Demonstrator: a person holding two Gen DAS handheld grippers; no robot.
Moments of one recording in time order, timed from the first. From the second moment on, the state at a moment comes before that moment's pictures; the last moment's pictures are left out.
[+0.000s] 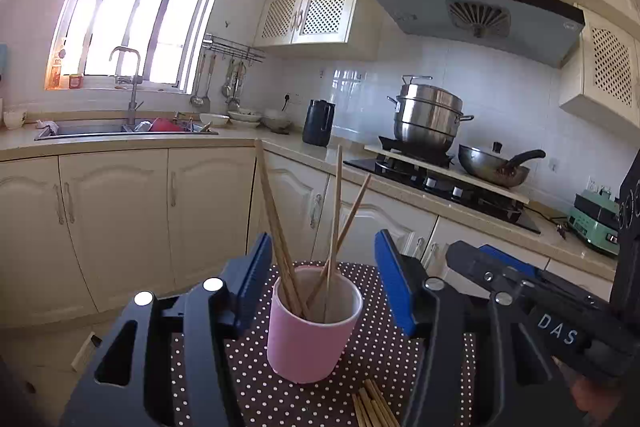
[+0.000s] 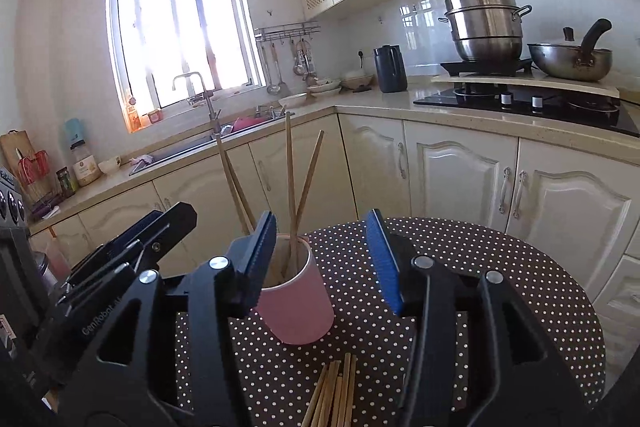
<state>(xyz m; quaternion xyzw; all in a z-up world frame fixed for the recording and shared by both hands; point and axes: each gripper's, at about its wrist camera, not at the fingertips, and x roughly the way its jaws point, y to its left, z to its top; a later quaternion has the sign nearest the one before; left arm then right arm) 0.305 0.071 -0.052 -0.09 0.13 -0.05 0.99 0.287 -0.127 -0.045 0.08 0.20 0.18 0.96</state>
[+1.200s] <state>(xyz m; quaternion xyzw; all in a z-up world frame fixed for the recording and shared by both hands) 0.313 0.005 -0.187 0.03 0.53 -0.09 0.84 0.259 -0.161 -0.165 -0.01 0.47 0.18 0.86</state>
